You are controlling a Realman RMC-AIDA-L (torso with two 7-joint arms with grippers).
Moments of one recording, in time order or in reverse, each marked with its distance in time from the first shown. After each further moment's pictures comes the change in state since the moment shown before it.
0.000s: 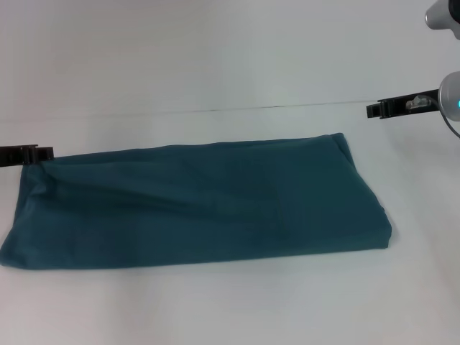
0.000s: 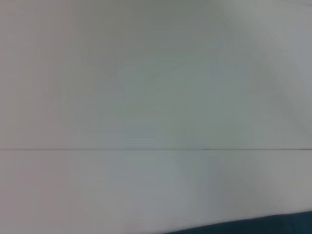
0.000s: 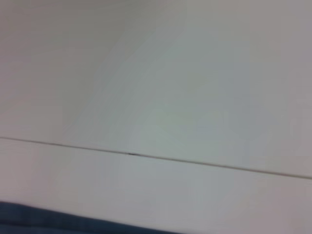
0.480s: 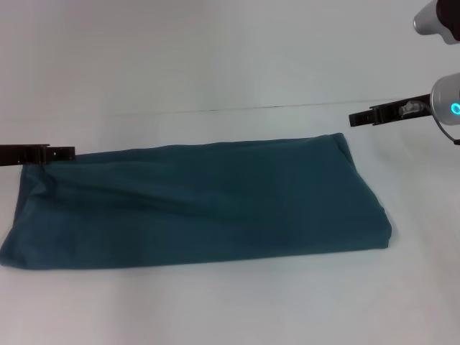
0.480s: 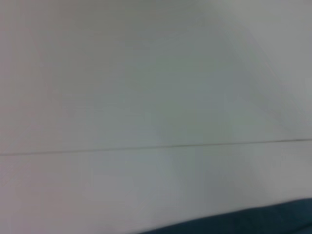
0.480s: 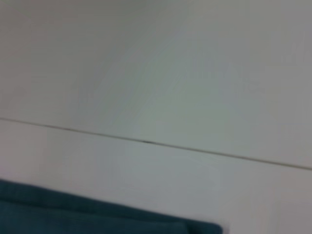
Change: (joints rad) left arm -0.005 -0.002 0.038 0.021 -0.008 0.041 0.002; right arm 0.004 0.003 -0.033 -0.002 -0.002 -0.020 -0.001
